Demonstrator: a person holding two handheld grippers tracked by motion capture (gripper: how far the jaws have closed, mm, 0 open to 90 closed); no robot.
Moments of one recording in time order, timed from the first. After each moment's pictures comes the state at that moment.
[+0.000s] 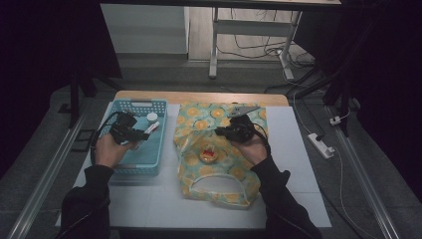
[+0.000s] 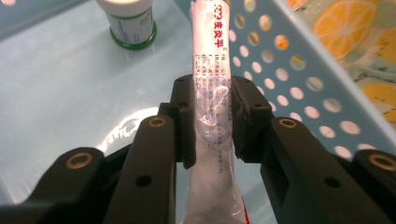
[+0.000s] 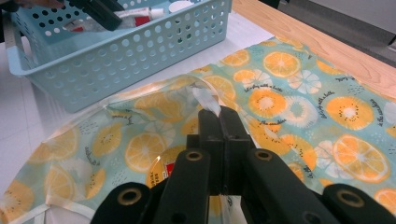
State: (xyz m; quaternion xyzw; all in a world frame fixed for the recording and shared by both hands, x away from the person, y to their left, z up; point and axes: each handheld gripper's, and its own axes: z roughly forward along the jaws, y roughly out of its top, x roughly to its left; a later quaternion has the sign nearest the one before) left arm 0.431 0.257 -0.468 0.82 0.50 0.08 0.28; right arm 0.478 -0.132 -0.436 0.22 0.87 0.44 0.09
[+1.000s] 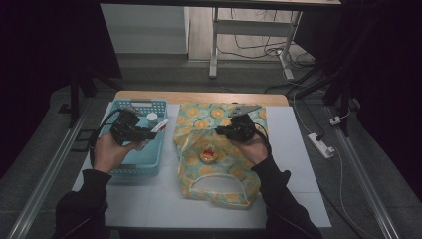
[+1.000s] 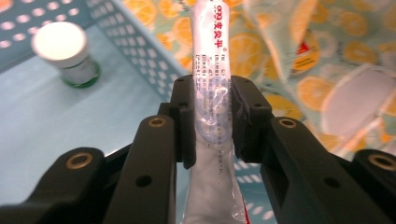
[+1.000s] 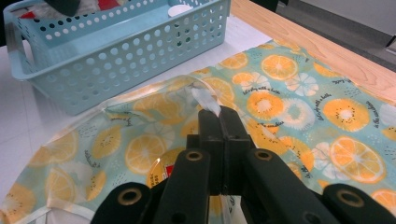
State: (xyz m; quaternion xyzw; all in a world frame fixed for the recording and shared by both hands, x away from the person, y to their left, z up) left arm 0.401 0.227 -0.422 0.83 0.45 0.07 0.33; right arm 0.478 -0.134 -0.433 0.22 0.87 0.44 0.09
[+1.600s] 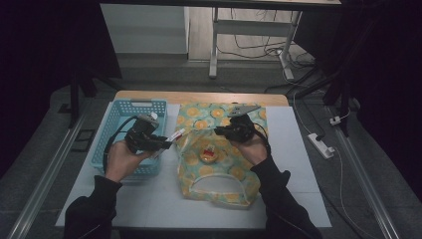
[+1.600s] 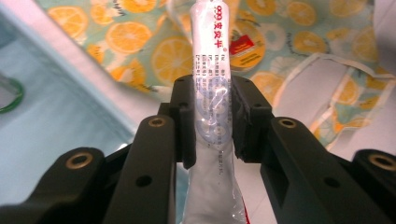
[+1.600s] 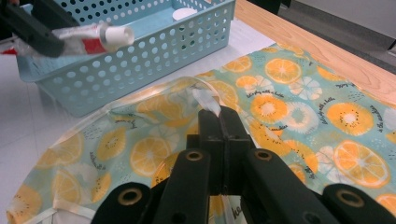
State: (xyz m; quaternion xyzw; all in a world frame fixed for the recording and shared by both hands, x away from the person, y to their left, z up) left arm 0.387 0.182 -0.424 0.85 0.40 0.05 0.34; right arm 0.475 -0.132 -0.431 0.21 0.86 0.45 0.09
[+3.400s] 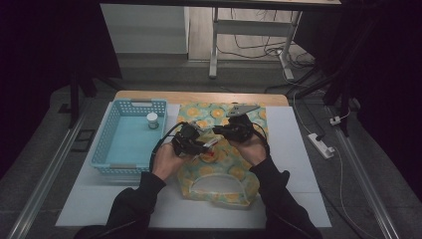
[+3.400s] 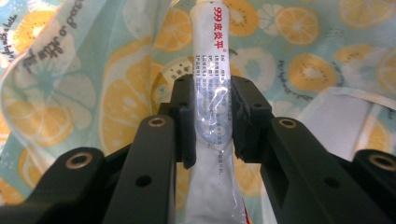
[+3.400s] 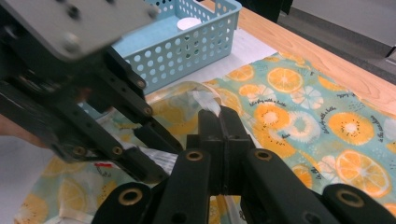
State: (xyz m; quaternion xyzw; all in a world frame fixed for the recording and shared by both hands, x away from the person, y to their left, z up) left arm 0.432 0.073 -0.470 0.87 0.37 0.05 0.33; right arm 0.469 -0.127 -0.425 0.21 0.86 0.46 0.09
